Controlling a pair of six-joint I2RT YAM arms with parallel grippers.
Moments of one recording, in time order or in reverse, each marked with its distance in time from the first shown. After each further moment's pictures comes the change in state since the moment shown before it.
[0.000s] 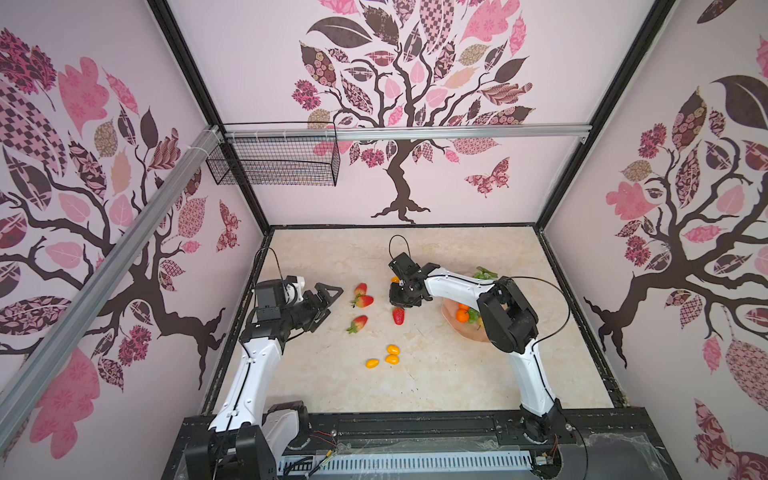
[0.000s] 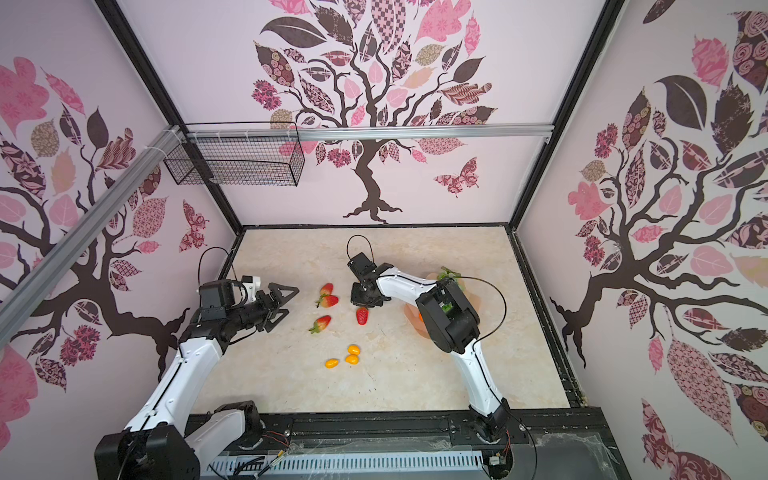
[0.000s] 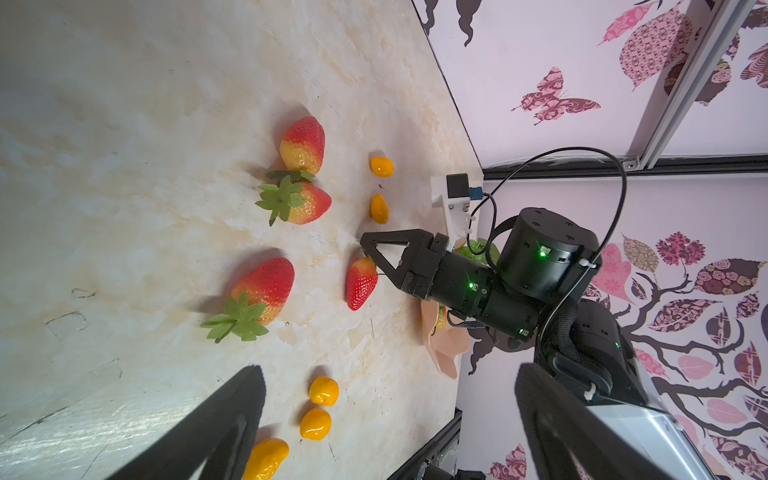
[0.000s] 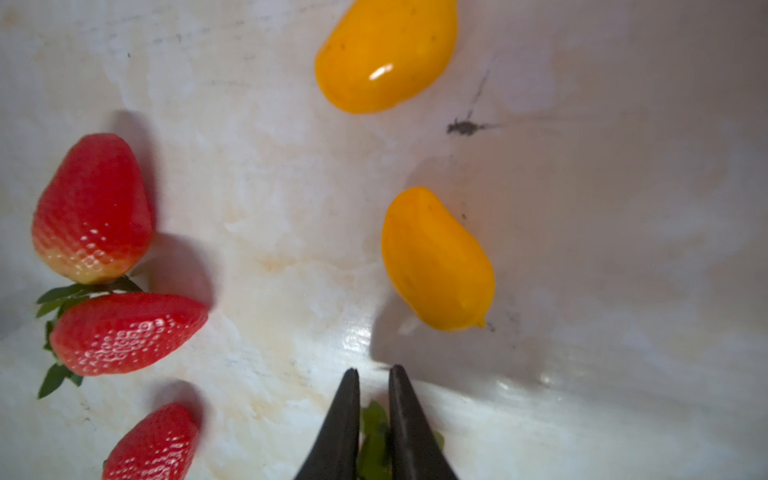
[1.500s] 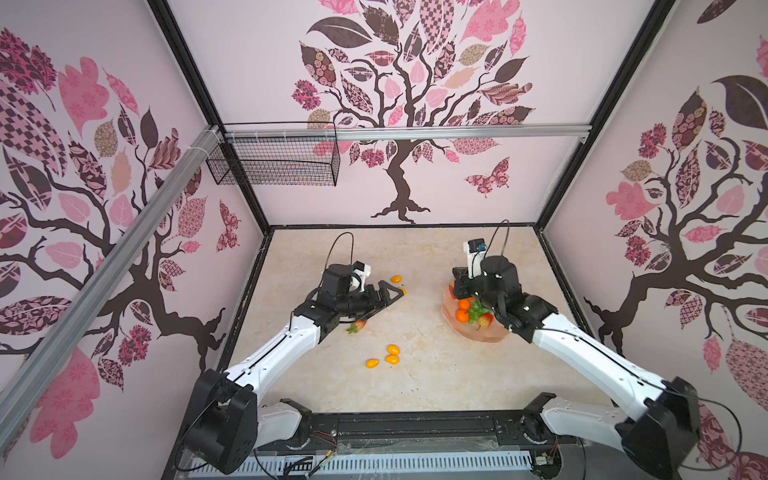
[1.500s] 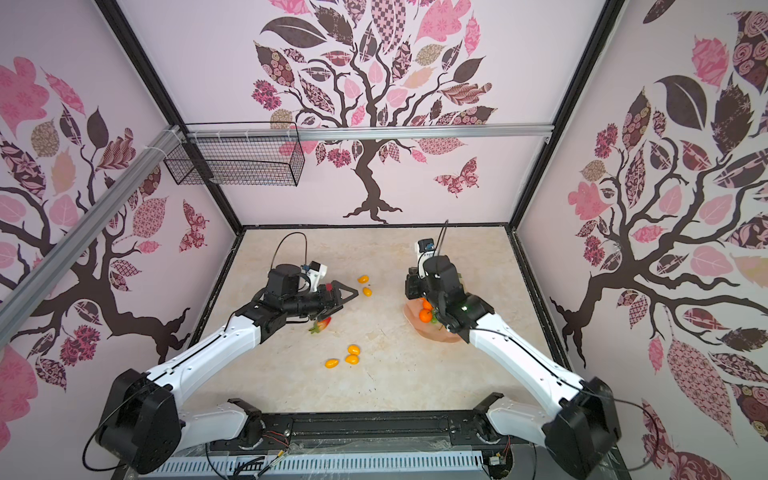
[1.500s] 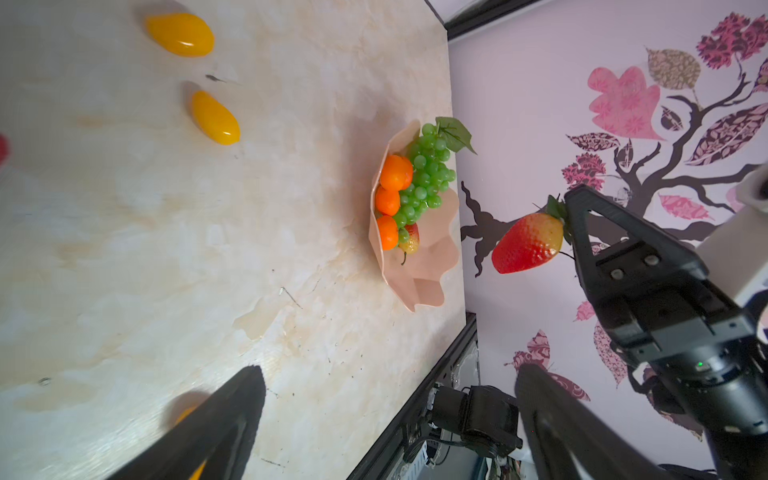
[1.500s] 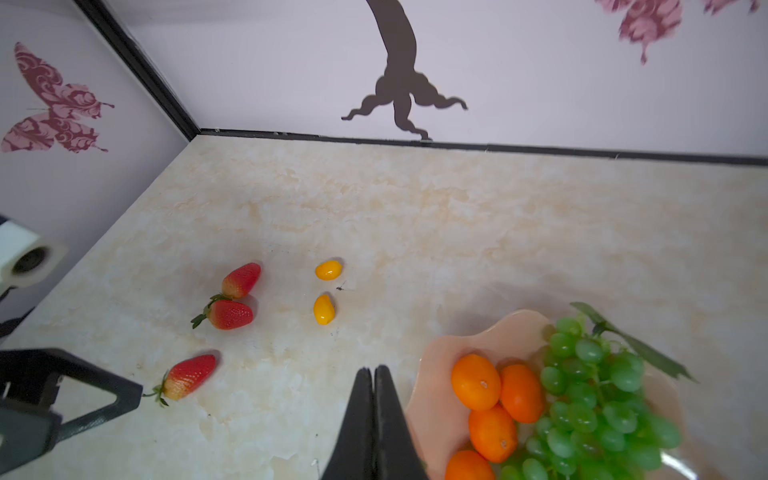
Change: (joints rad) left arm -0.606 0.267 0.162 0.260 -0.180 -0.097; right arm -0.146 -1.105 -0.790 0.435 0.237 -0.565
